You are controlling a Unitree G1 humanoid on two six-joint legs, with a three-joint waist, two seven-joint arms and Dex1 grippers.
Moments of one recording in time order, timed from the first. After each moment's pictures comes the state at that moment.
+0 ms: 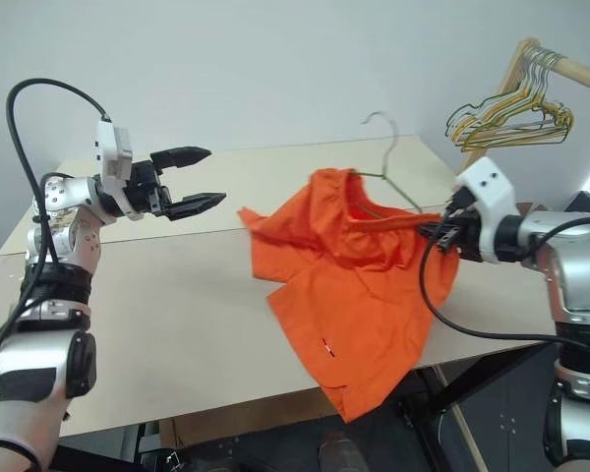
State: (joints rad) left arm -0.89 0.57 0.12 0.59 -0.41 0.01 -1.35; right arm -0.58 -0.90 -0.16 -0.09 0.29 1.00 0.93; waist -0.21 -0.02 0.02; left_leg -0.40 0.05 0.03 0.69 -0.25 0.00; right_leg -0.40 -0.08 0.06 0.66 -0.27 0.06
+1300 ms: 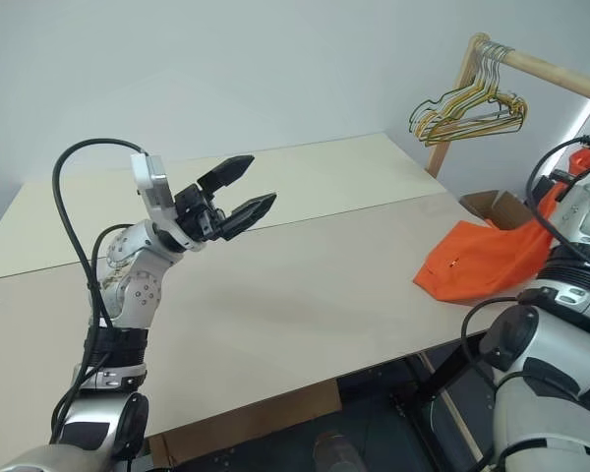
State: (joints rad) left arm -0.60 0.29 0.10 0.03 -0.57 0.18 -0.96; right arm -1.09 -0.71 -0.61 0.78 0.01 0.74 -0.28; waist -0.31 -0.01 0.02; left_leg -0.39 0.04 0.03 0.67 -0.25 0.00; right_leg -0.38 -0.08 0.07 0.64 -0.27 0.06
